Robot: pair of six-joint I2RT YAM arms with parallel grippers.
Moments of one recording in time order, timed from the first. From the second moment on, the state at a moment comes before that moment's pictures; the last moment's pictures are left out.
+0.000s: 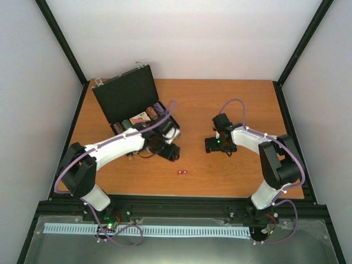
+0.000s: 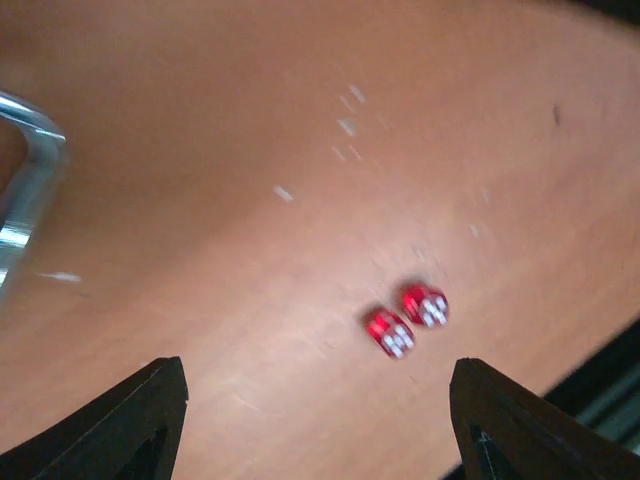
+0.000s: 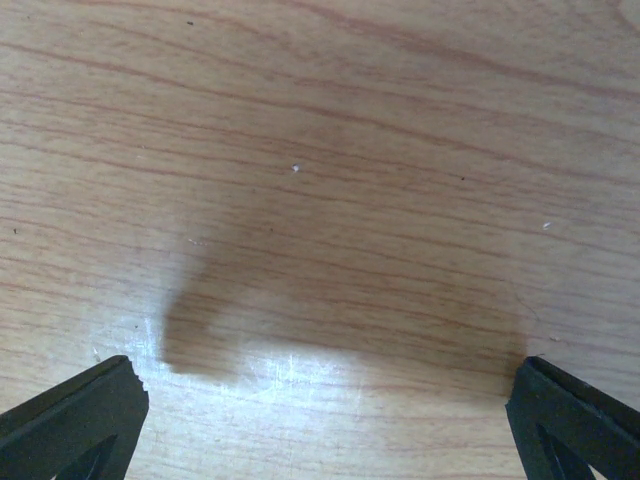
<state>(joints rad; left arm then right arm) -0.69 1.57 1.17 -0.77 0.18 -0.32 0.39 1.67 0.93 -0.56 -0.03 0.30</state>
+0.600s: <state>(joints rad) -0.92 1.75 1.13 -0.69 0.23 -0.15 0.39 1.68 0.94 -0.56 -0.03 0.30</state>
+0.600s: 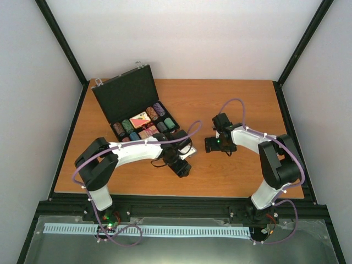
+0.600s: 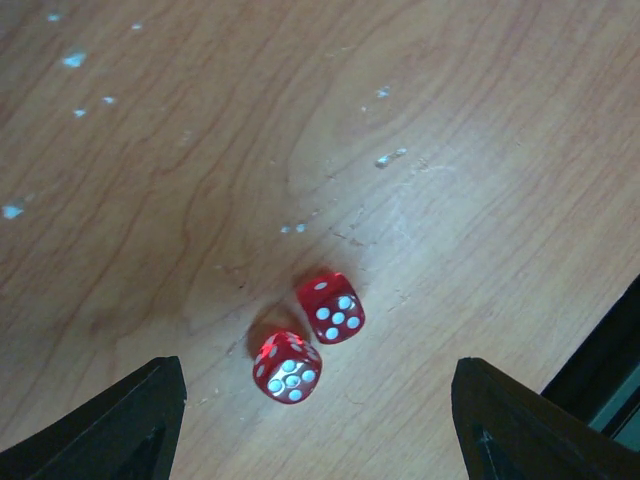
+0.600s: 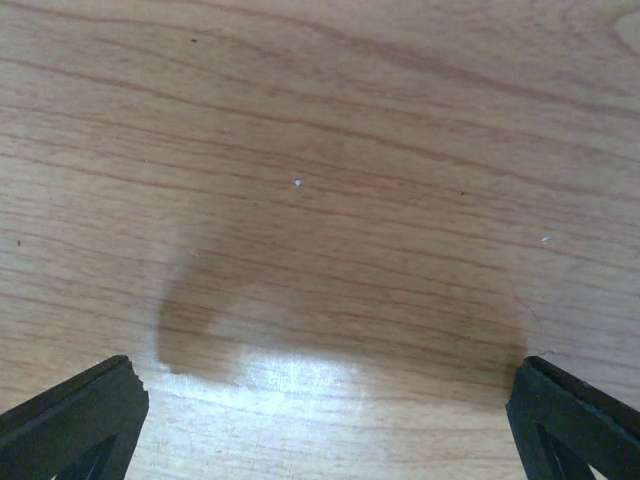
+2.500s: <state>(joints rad) -0.95 1.80 1.11 -0.70 0.13 -0.08 0.39 1.67 0.92 -0.53 -0.02 0.30</state>
